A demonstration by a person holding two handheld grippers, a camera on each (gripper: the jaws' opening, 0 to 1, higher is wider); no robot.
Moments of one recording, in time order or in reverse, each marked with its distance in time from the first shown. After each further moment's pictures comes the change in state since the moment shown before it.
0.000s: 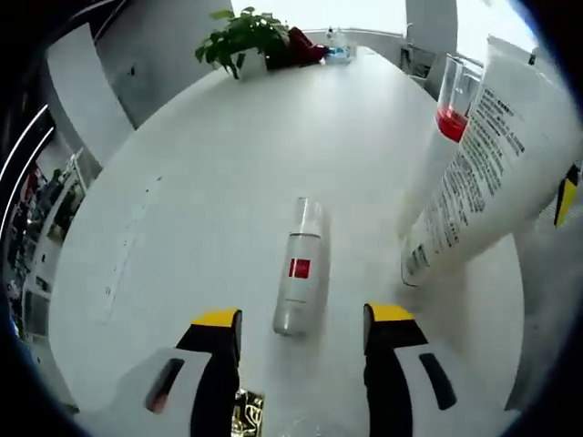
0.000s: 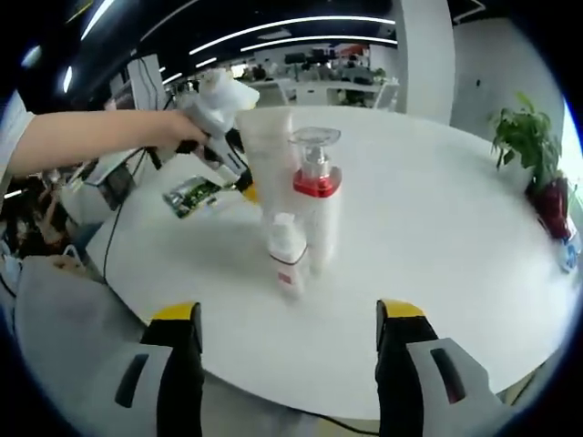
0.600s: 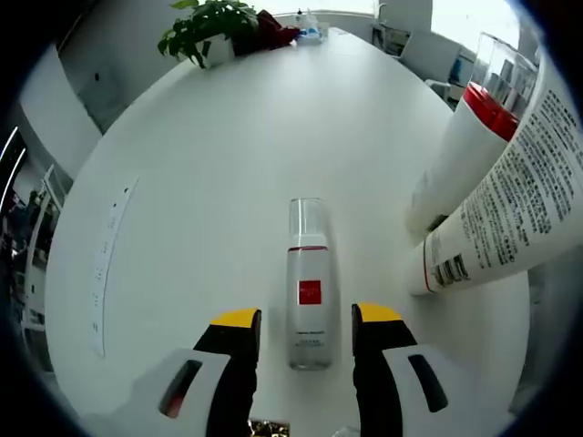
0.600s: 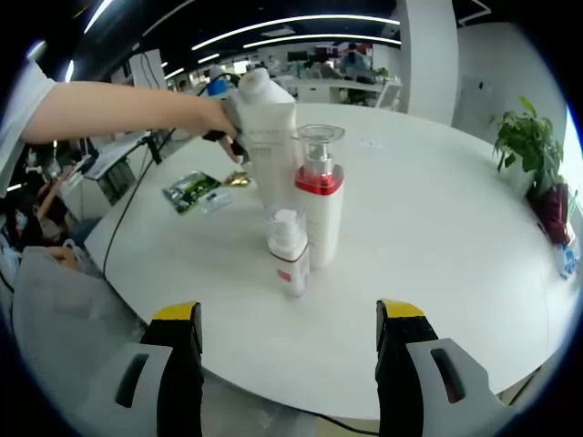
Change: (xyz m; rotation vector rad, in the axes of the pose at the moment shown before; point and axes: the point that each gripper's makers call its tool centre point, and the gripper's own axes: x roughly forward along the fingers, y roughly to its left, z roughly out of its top) left arm 0.028 -0.004 0.004 0.133 0.093 -0.108; right arm -0.001 0.001 -0.001 -0.017 0.013 -0.003
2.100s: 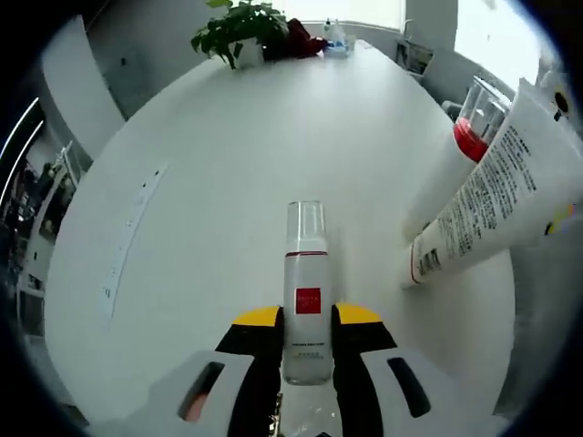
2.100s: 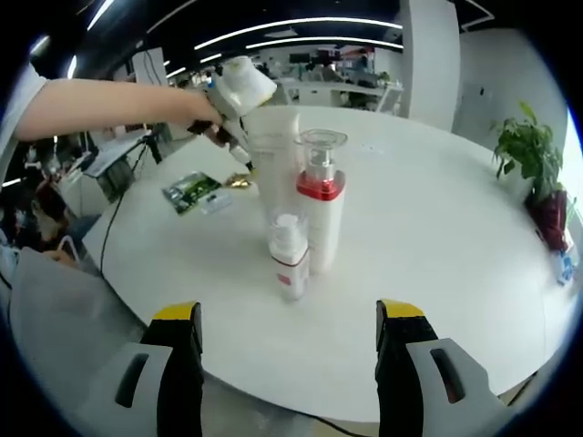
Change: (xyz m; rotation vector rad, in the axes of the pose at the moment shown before) left arm -0.053 0.005 -0.010 -0.158 -0.052 0.074; right arm 0.000 0.000 0.005 -0.028 -0.016 -0.005
